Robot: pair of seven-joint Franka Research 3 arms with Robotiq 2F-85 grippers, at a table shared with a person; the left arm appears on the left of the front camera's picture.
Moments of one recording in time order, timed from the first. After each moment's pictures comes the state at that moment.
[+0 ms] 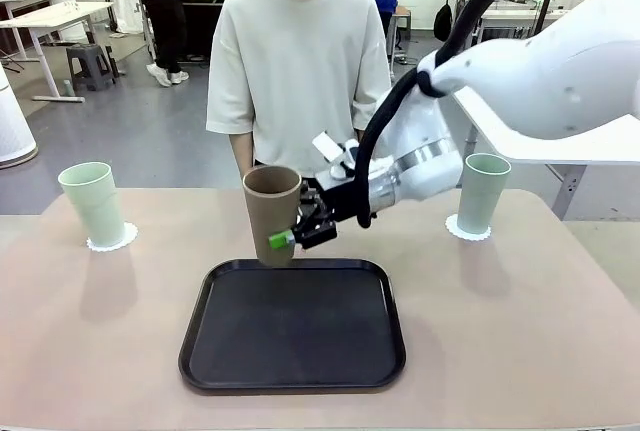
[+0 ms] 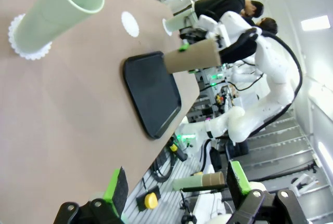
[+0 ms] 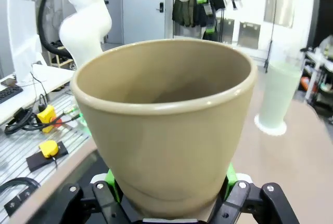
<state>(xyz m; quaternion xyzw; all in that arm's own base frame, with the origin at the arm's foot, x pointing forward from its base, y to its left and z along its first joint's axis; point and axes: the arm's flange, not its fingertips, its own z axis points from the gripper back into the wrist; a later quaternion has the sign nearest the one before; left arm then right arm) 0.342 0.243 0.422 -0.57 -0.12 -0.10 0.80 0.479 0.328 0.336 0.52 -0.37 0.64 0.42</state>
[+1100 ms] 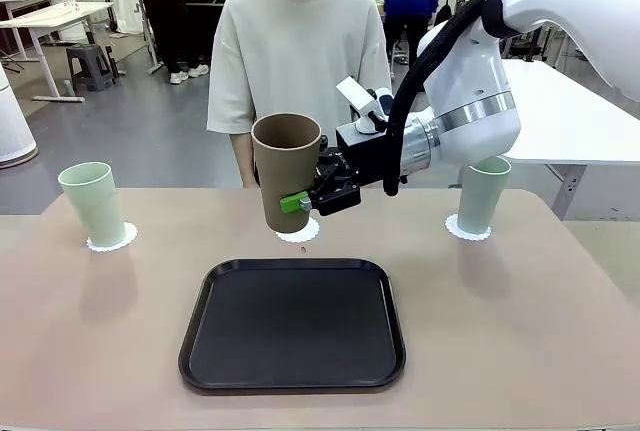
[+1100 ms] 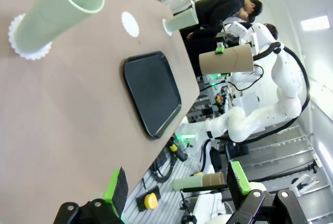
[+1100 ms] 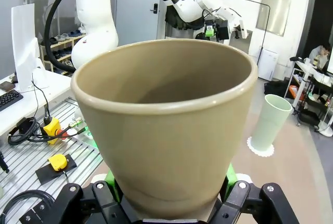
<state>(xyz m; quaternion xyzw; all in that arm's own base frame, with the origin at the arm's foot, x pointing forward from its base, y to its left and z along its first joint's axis) 0.342 0.243 0.422 -0.57 -0.12 -0.10 0.80 0.435 0.300 0.414 0.50 -0.39 0.65 0.42</state>
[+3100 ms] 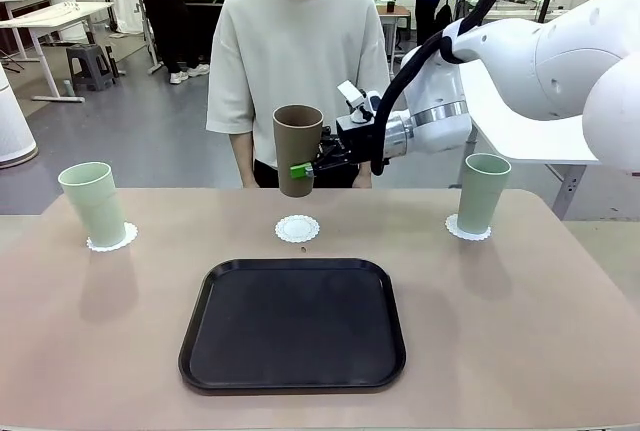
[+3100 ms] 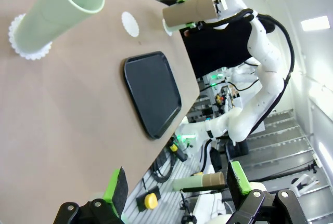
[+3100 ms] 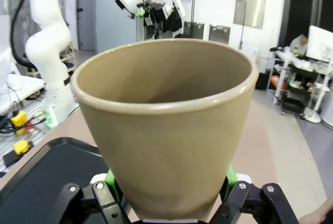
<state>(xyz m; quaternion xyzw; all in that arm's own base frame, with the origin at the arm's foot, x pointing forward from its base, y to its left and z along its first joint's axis) 0.342 0.243 0.422 -0.57 -0.12 -0.10 0.80 0.611 0.296 0.353 0.51 -0.41 0.61 0.45</state>
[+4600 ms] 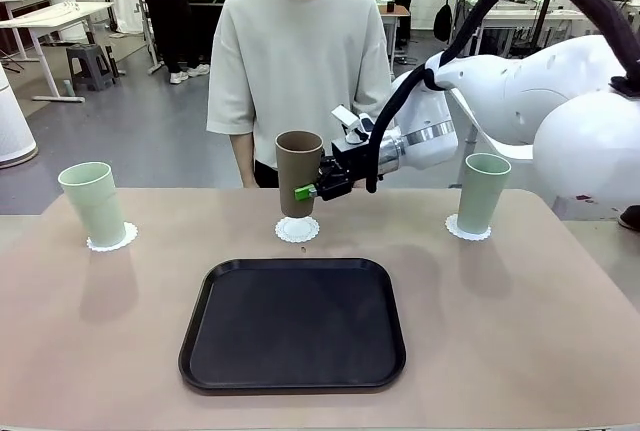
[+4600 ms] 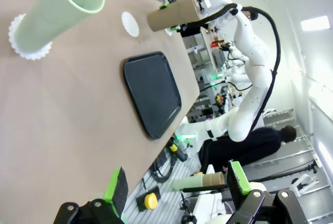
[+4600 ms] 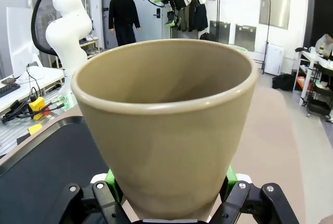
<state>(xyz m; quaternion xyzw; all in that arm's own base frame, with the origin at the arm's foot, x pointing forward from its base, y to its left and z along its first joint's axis) 0.342 0.243 0.422 -0.57 -0.12 -0.10 0.80 0.642 0.302 0.295 0.54 -0.36 0.63 0.42</state>
